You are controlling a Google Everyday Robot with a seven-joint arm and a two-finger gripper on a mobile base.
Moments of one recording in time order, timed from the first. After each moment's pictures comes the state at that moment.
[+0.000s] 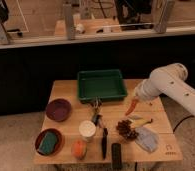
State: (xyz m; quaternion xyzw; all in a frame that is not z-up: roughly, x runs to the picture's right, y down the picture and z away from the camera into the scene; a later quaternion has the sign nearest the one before) arm 0.210 0.056 0.742 -0.09 -0.18 -0.56 0.80
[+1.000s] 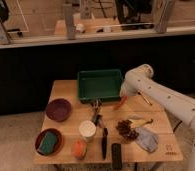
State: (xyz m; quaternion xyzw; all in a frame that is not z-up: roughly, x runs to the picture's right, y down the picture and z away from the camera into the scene) arm 0.183 0.048 0.887 -0.15 -0.14 -0.49 0.85
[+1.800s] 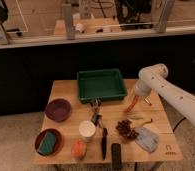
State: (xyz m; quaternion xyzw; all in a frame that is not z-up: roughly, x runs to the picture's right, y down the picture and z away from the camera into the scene) arm 0.256 0.060 0.875 -0.19 -0.14 -0.47 0.85
